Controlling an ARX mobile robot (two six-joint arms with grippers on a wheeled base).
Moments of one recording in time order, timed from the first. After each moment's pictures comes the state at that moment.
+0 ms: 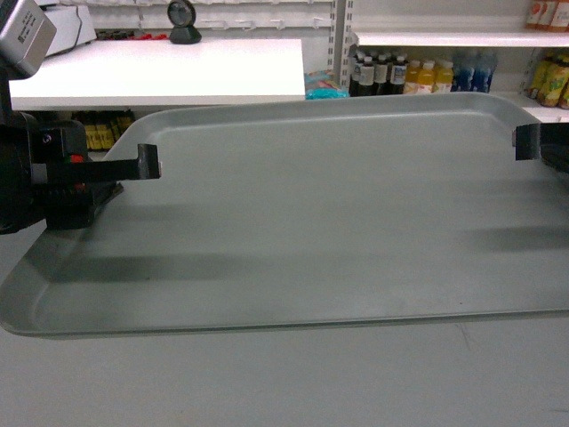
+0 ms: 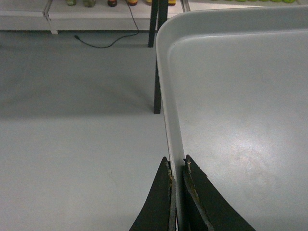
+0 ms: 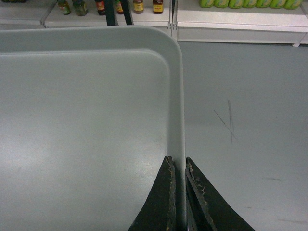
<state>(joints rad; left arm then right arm) -0.30 1.42 0.65 0.28 -0.18 -0.17 0.23 1.44 0.74 0.23 0.12 0.08</state>
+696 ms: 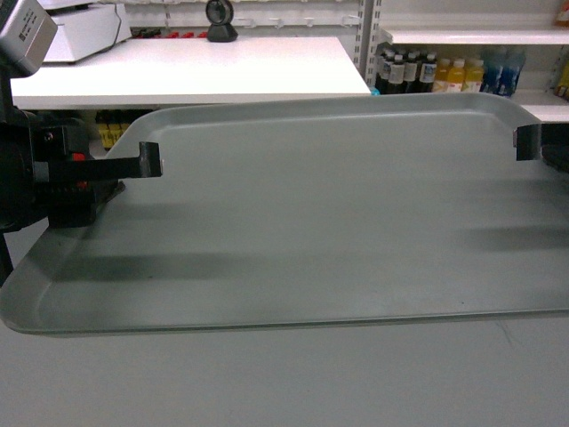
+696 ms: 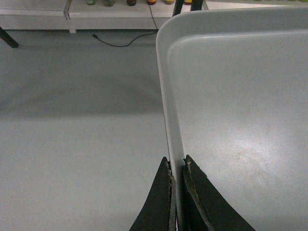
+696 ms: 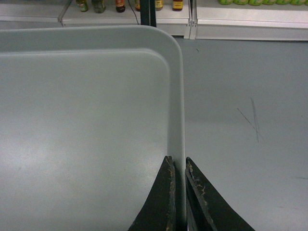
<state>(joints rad) -0.30 1.42 0.65 0.28 -0.18 -0.17 0.23 1.44 0.74 0.23 0.12 0.08</state>
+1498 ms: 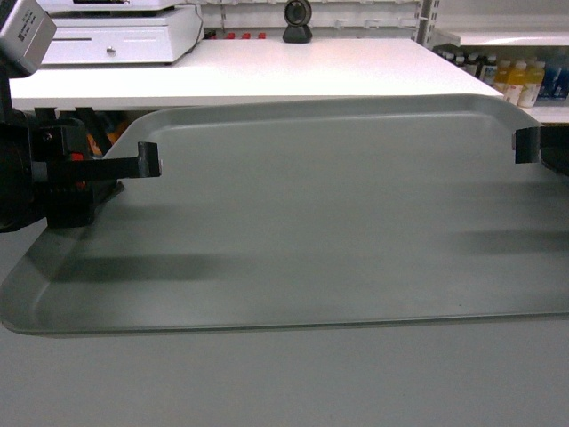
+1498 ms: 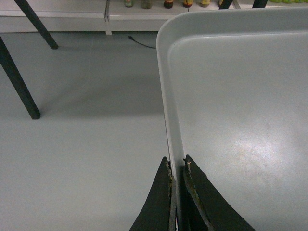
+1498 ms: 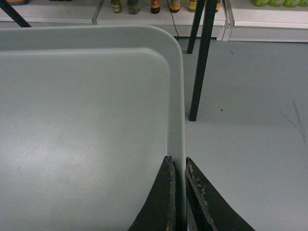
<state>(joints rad) -0.30 1.42 0.65 0.28 -0.17 -0.17 0.23 1.44 0.74 0.22 0.12 0.09</state>
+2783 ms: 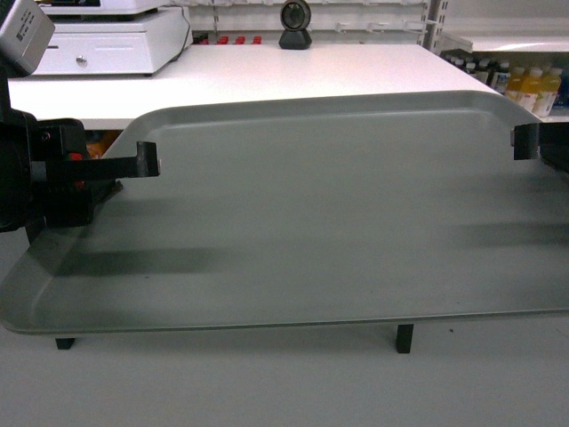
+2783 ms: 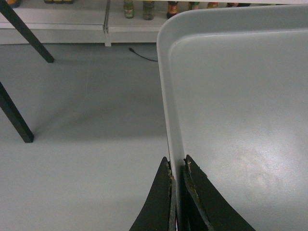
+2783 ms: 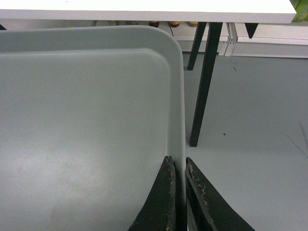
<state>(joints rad) -0.30 1.42 0.65 0.28 -0.18 -0.17 0.23 1.44 0.74 0.23 0.12 0.08</state>
